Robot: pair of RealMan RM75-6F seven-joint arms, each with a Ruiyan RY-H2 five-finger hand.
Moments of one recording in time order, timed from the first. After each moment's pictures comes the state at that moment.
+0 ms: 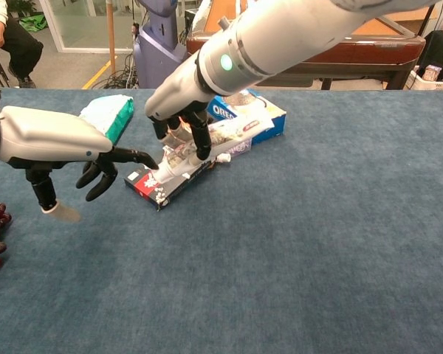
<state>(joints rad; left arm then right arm) -0.86 -1.16 -0.03 -1.73 1.36 0.65 0.29 1.82 -1.46 -0.22 -1.47 -0.48 0.51 -0.55</state>
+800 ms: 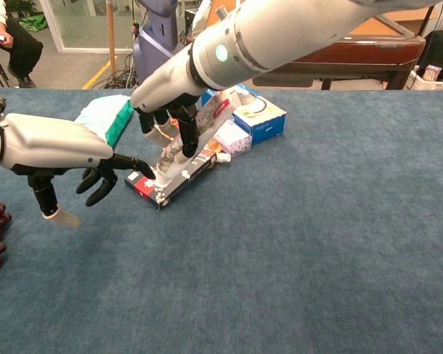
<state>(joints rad) -0.87 -1.18 -0.01 -1.72 1.33 0.66 0.30 1.76 -1.43 -0.15 -1.49 -0.58 0.52 -0.49</state>
